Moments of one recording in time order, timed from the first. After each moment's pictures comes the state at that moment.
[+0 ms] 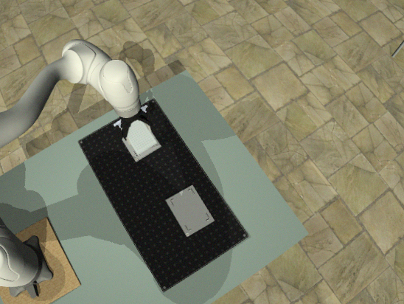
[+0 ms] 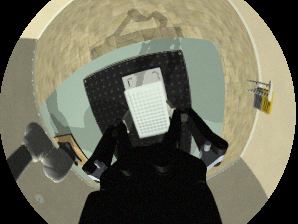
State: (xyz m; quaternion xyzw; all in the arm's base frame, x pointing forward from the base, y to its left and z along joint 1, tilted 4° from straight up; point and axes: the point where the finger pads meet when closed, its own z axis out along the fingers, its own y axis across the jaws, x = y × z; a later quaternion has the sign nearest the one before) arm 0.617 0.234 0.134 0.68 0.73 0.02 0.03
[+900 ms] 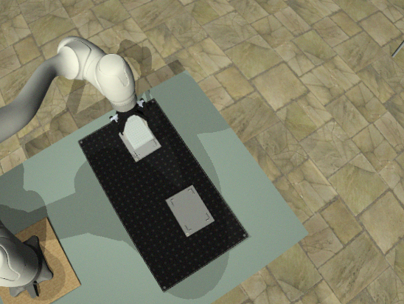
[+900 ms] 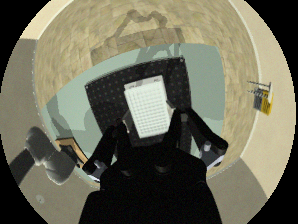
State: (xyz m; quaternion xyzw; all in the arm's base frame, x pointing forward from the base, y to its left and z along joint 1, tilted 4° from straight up) arm 0.615 0.259 0.133 0.68 0.73 0.02 0.03
